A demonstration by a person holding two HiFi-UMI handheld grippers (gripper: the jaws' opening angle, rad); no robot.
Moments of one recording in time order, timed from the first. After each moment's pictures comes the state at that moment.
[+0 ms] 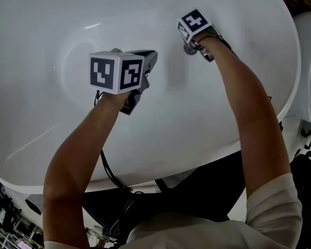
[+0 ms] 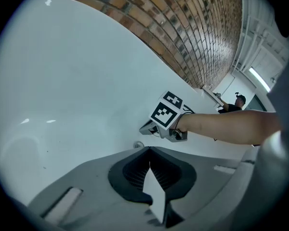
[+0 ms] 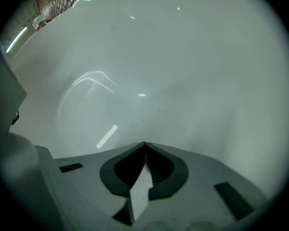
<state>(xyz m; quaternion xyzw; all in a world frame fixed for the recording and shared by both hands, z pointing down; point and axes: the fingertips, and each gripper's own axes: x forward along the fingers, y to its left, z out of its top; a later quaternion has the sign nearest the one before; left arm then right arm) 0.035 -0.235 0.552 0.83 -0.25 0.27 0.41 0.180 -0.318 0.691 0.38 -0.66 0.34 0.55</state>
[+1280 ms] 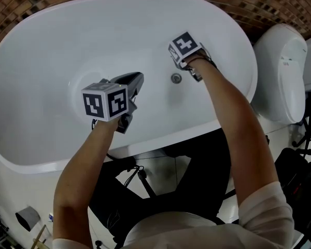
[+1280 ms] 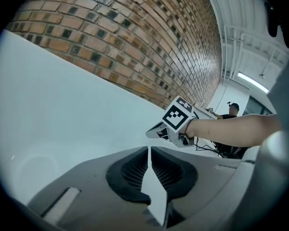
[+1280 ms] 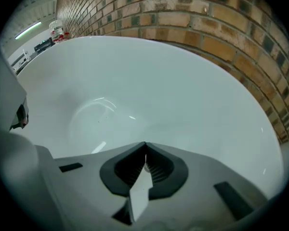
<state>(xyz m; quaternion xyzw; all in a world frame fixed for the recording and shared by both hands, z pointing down) 0.005 -0.202 0.405 0.88 -0.31 0.15 0.33 0.167 -0.307 0.498 0.46 -0.69 0.25 0.50</state>
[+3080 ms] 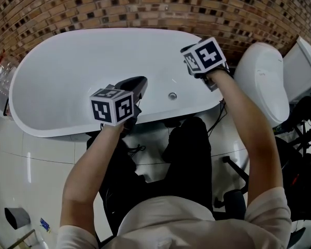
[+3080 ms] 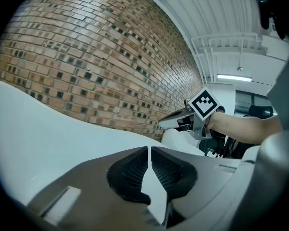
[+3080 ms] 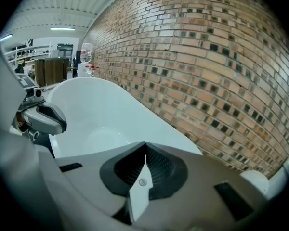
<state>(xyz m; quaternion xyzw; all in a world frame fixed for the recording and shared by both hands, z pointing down) -0.017 -0.077 0.227 0.92 -0.34 0.06 0.19 0.138 -0.163 0.202 0.51 -0.77 0.06 0.38</state>
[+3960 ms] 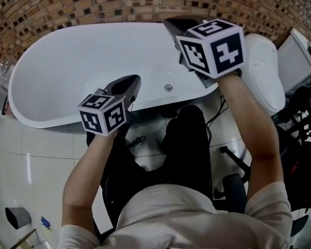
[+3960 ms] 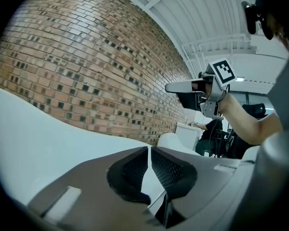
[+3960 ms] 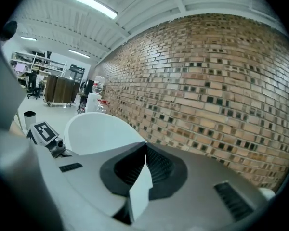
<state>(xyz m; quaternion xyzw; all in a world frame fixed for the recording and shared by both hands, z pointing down) -0.035 -0.008 0.196 0.93 -0.34 0.03 0.15 0.049 -0.054 0.043 0.50 -0.84 -0.05 0.21</state>
